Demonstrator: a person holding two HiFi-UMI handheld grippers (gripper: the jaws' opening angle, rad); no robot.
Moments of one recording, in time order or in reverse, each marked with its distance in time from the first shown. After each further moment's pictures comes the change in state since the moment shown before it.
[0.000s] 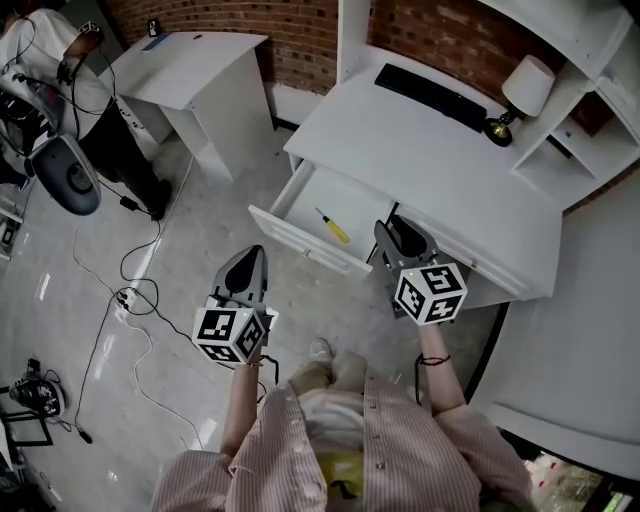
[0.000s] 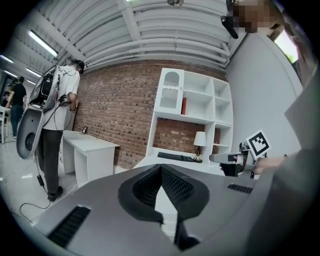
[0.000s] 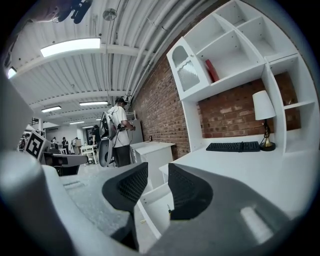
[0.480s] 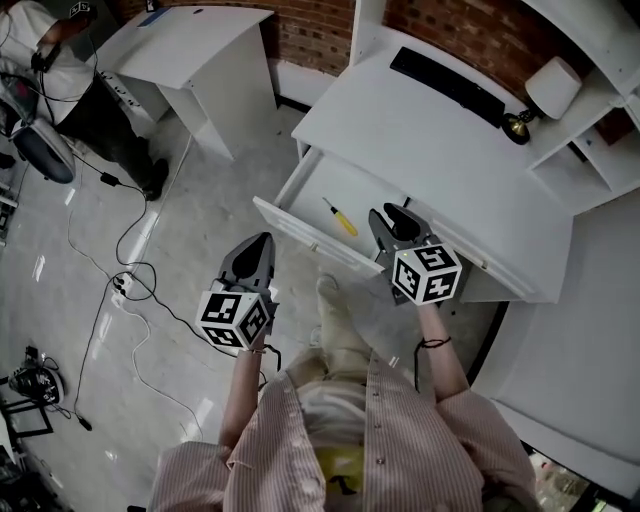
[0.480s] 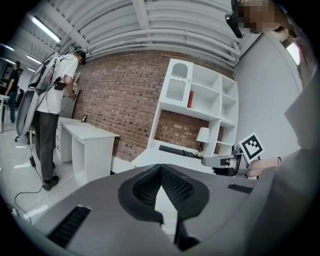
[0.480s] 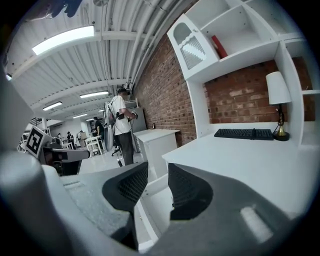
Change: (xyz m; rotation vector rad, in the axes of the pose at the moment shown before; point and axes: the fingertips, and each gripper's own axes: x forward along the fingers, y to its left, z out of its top) left arm 0.048 0.034 -0.024 -0.071 0.078 -0.022; right arm 0.077 -0.009 -0.034 0.006 0.153 0.052
